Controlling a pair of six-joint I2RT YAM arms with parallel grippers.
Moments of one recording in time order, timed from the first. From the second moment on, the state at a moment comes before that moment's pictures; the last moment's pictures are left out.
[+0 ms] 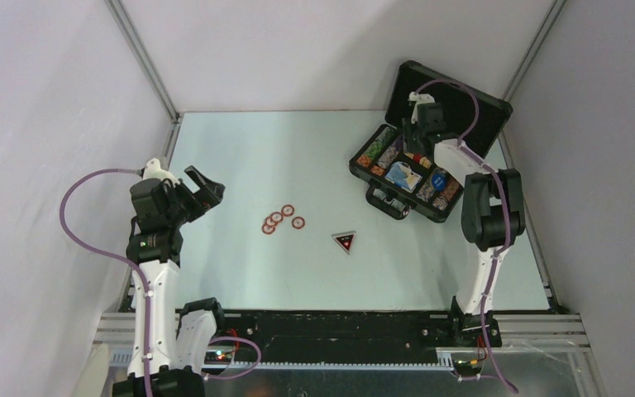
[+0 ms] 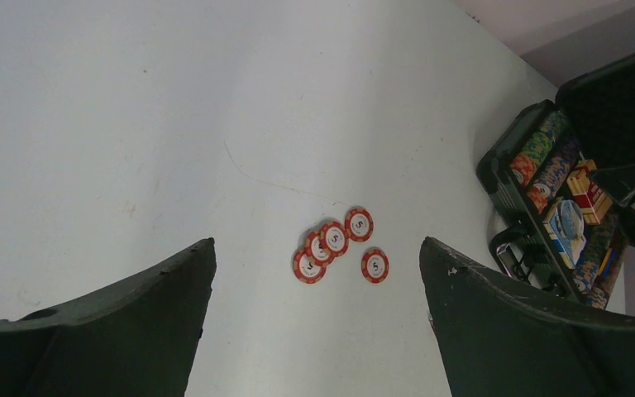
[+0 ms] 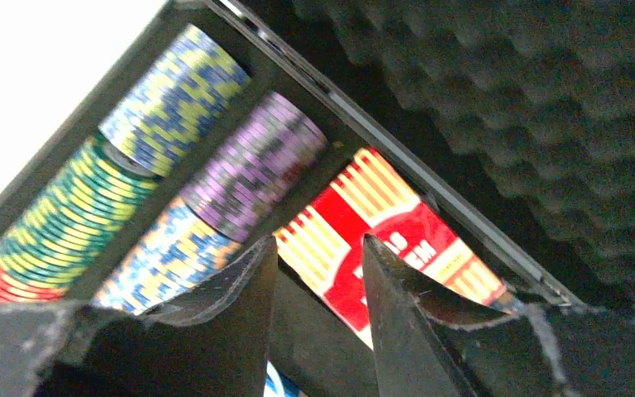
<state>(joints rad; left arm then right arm) 0.23 0.77 0.80 -0.50 0.26 -0.45 0.16 1.98 1.47 -0.17 0.09 0.02</state>
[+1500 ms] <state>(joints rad) 0.23 0.78 0.80 -0.49 0.27 -0.45 0.21 2.09 1.60 -0.22 0.21 -0.14</state>
